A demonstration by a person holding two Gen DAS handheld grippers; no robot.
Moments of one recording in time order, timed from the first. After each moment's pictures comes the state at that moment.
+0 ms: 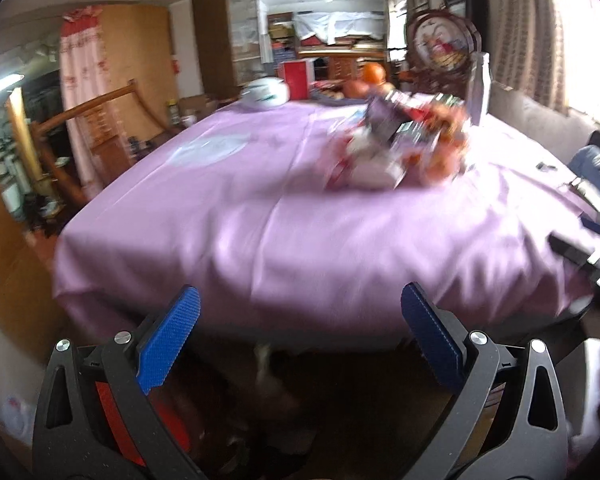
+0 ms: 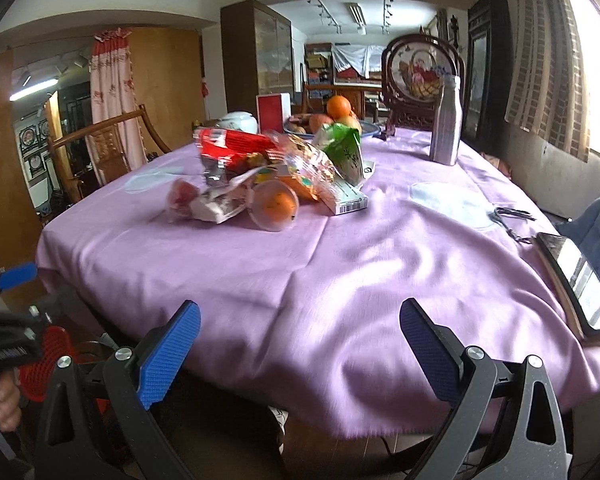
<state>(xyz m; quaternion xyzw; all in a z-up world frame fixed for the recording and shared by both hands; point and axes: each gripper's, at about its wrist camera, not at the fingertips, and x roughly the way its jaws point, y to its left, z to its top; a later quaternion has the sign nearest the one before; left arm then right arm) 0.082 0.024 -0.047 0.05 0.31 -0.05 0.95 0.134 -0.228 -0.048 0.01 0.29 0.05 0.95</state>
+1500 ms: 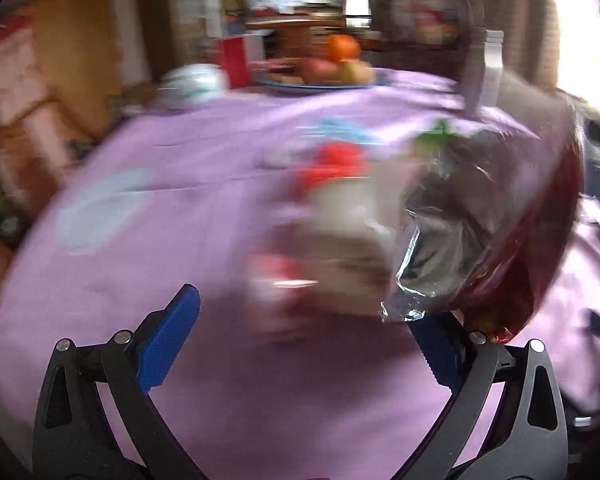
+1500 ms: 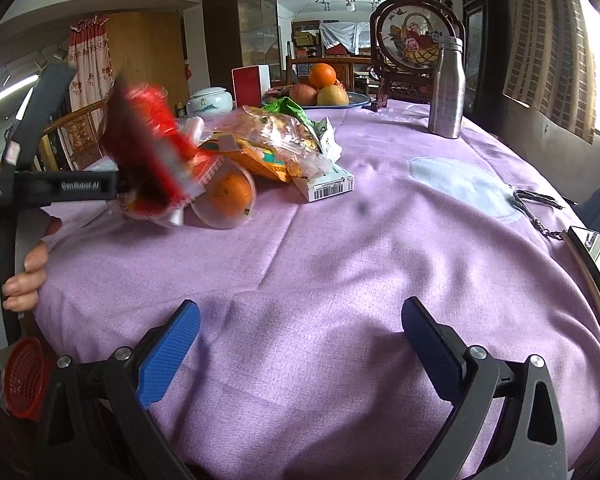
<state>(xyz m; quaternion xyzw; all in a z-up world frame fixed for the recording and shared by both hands) 0.268 -0.037 -0.049 0.07 0.38 -0.15 0.91 0.199 -0.244 -0.079 0.01 0.33 0.03 0.94</state>
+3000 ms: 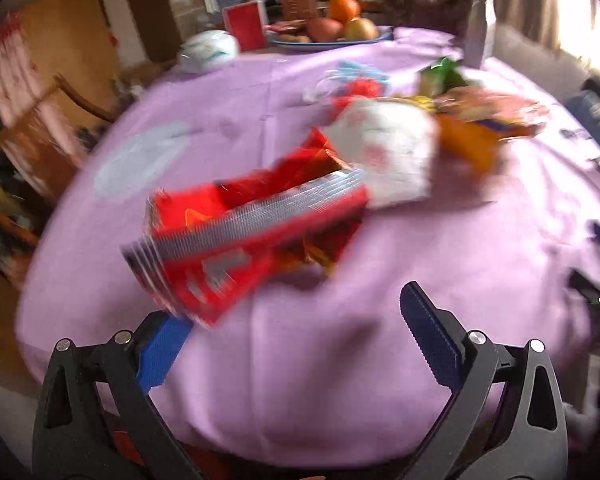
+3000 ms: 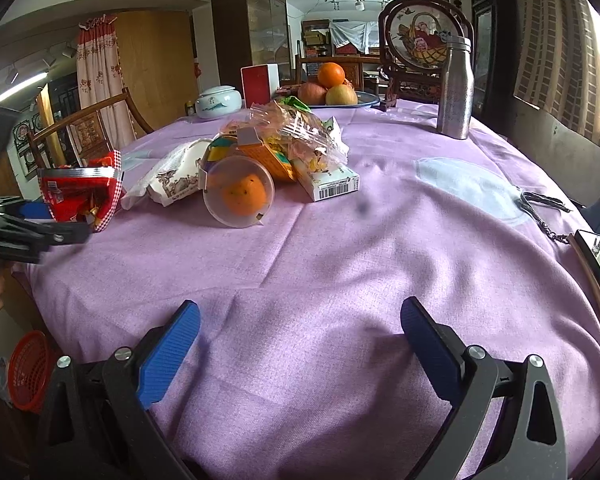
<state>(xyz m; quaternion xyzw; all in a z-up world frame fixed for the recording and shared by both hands) 0.267 0.030 -0.056 0.14 0.42 -0.07 0.89 0.198 -0.247 -0.080 0.01 0.34 0.05 0.94</state>
